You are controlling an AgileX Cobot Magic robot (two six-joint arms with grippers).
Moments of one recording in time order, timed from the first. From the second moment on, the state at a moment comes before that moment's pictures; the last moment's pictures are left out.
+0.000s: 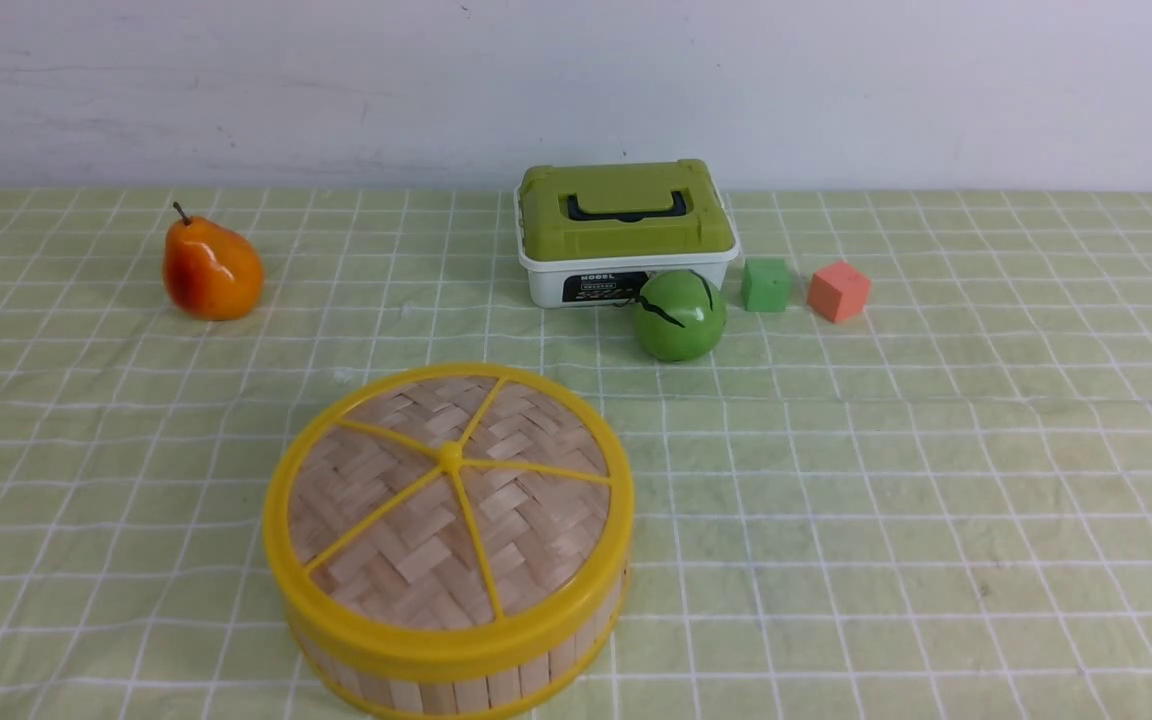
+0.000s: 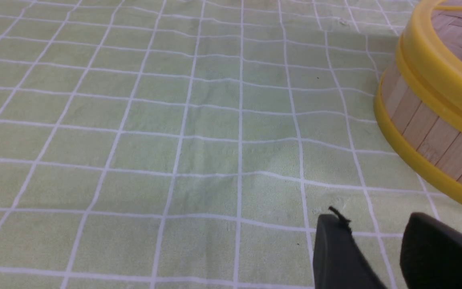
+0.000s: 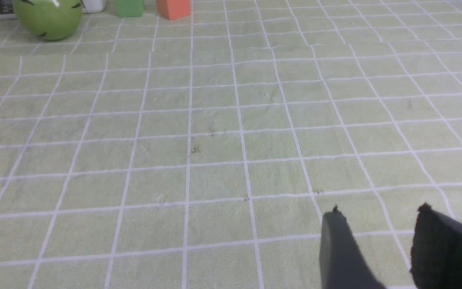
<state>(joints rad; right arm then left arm) -0.03 -0.01 0.02 -0.05 0.38 0.15 0.00 -0.01 0.03 0.01 0.39 -0.16</state>
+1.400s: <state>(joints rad) -0.02 0.89 -1.19 0.51 1.19 -0.42 0.00 -0.01 0.03 0.01 0.39 -0.16</state>
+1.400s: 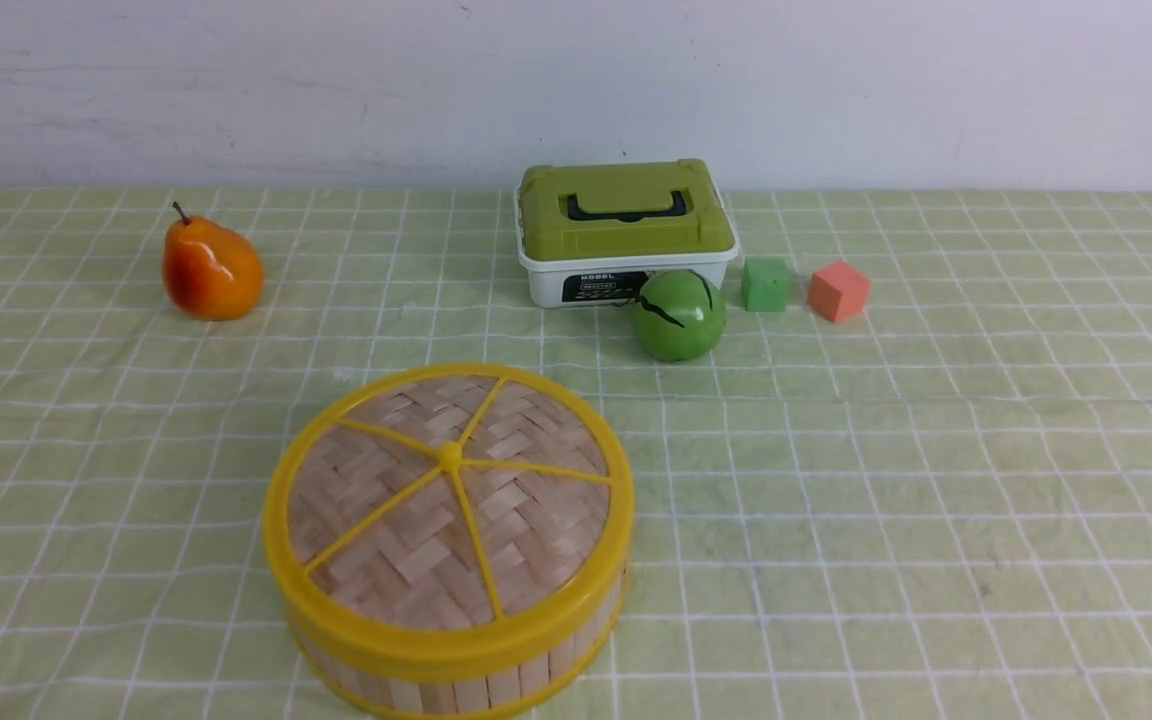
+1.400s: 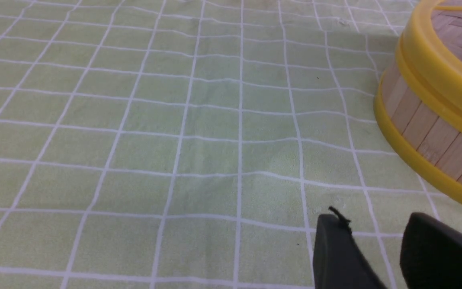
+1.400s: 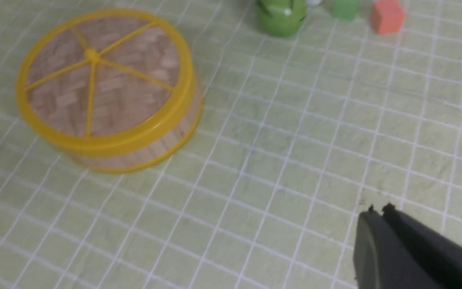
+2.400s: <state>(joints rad) 0.74 2.15 -2.19 0.20 1.25 -0.24 0.00 -0.01 0.03 0.01 0.39 -0.16</state>
